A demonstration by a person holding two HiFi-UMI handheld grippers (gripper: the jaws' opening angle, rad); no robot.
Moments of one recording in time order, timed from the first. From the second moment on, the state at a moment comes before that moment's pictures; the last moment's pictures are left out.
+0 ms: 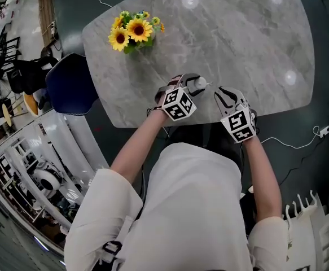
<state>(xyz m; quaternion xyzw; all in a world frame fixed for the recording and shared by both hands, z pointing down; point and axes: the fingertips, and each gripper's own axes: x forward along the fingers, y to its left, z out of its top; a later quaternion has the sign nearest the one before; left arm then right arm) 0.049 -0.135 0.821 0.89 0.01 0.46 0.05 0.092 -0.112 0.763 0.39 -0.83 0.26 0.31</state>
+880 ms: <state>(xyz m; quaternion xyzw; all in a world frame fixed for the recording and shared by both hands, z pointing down) 0.070 -0.133 0.625 0.90 -0.09 0.41 0.10 0.091 -0.123 0.618 0.33 -0.85 -0.01 0.41</state>
